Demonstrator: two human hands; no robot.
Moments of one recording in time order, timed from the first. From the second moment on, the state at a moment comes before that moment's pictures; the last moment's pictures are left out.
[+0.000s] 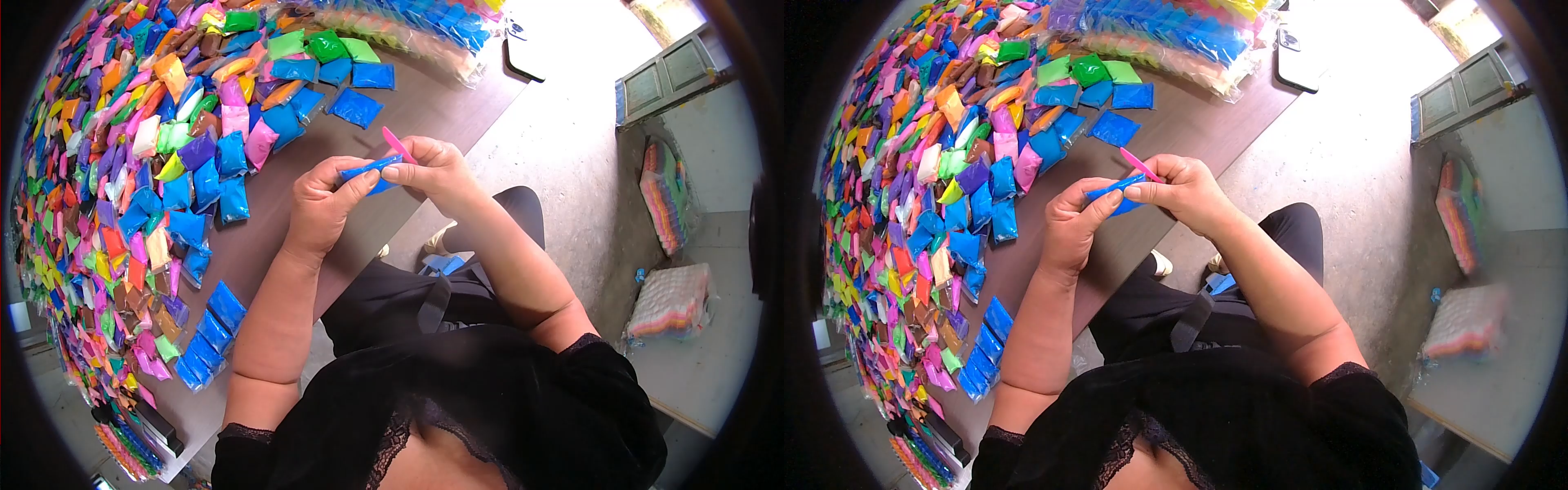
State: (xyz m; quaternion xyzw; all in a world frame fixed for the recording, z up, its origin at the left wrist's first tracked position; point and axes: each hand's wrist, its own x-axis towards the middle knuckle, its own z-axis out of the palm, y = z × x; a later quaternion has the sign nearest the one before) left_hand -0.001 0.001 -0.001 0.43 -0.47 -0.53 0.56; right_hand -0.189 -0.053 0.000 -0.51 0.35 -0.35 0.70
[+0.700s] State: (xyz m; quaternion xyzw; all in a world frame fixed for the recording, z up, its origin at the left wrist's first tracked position) left_hand 0.001 0.001 -0.002 0.44 -0.44 -0.55 0.55; right_hand -0.191 -0.054 -0.005 -0.47 0.35 -0.36 0.72
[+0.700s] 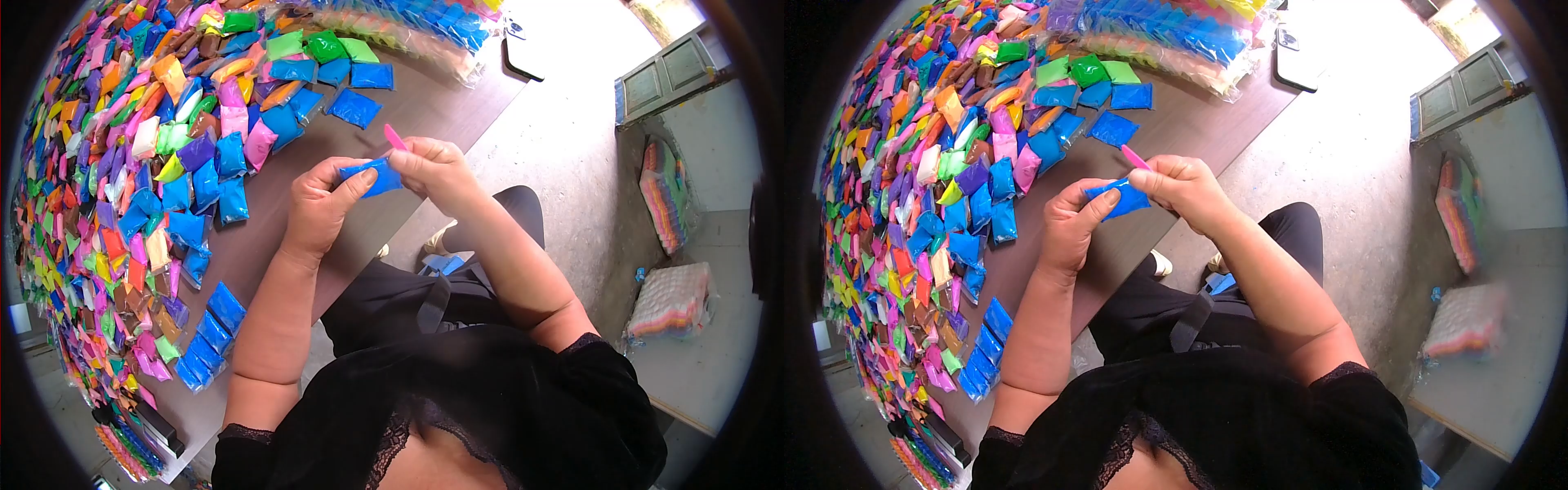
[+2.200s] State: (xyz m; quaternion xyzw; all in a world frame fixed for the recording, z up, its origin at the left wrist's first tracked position) left_hand -0.001 0.005 0.010 0.52 -0.45 -0.55 0.48; right_hand -0.188 -0.053 0.000 -0.50 0.36 -0.35 0.71
